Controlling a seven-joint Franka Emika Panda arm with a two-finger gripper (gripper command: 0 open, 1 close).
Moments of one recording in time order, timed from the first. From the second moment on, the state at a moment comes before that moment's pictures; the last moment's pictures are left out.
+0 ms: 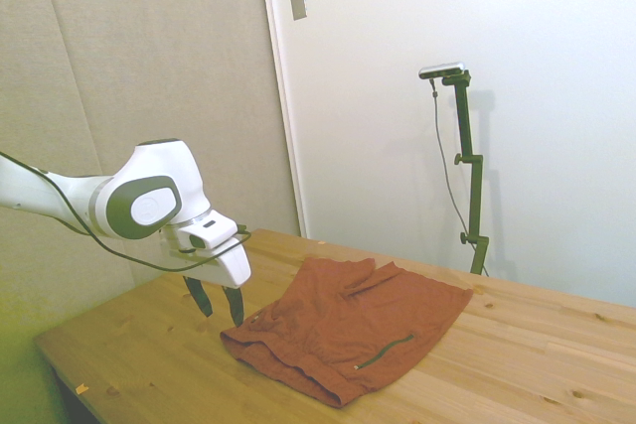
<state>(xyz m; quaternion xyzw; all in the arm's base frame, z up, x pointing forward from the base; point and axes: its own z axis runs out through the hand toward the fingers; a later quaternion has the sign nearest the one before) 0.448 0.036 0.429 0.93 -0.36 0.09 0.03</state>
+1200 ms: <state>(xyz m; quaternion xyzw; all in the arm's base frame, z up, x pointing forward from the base) 0.467 0.155 0.348 0.91 -0.25 0.18 0.27</state>
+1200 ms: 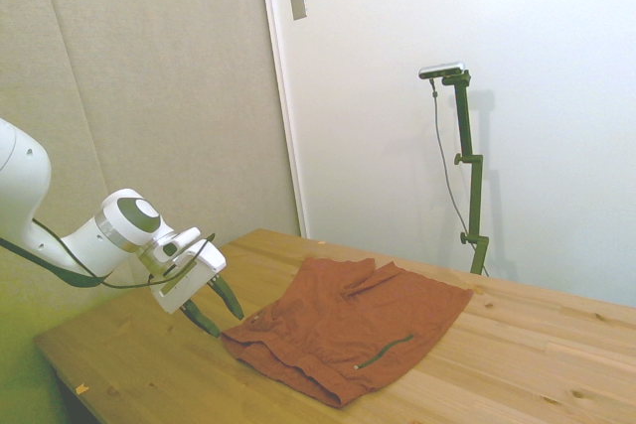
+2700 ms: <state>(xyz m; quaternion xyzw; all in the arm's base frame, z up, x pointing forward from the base) 0.481 0.141 0.326 0.92 -0.25 0.18 0.24</state>
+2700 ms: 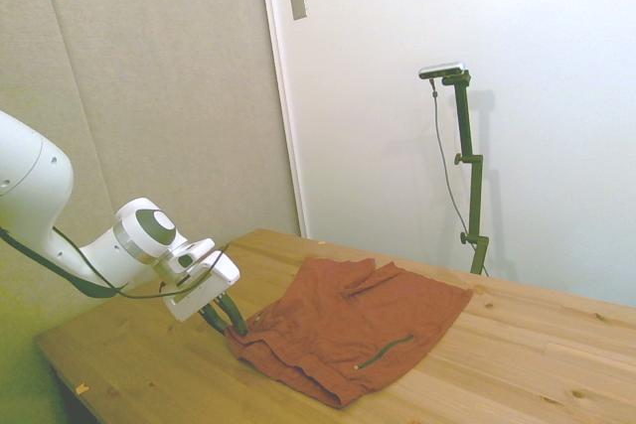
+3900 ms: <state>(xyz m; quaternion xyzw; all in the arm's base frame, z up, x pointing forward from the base) 0.483 -0.017 0.487 0.88 -0.38 0.22 0.19</state>
